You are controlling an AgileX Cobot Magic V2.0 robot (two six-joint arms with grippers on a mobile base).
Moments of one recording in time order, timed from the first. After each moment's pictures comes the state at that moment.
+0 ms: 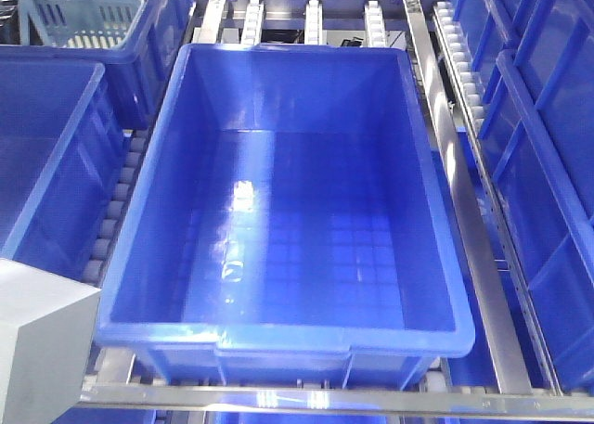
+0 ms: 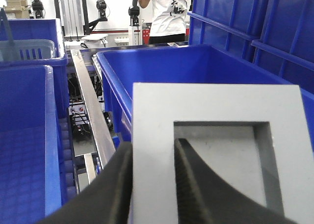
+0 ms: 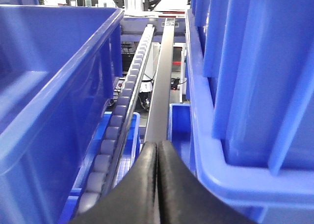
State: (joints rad) left arm -0.40 0.03 -0.27 0.07 0.35 -0.12; right arm 0.03 -0.01 0.03 -0.06 0.13 0.04
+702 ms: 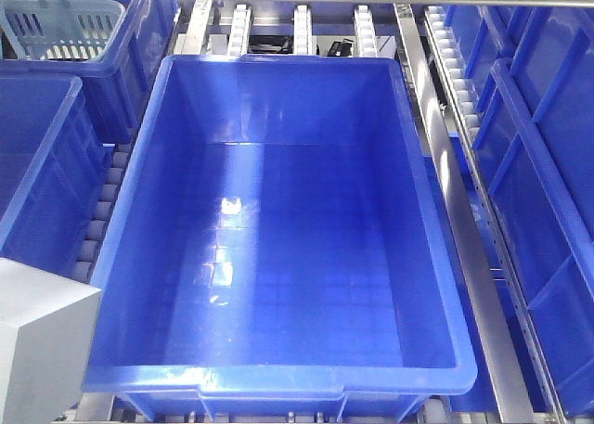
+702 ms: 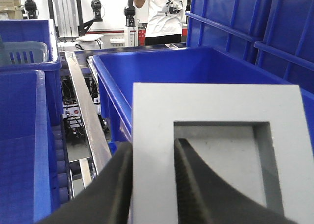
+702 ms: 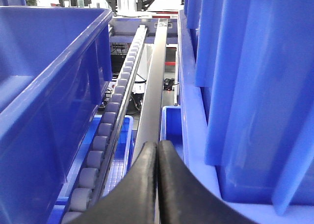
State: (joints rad) left arm -0.40 0.03 -0.27 0.07 0.35 -0.12; right arm 0.03 -0.01 0.03 -0.06 0.13 0.04
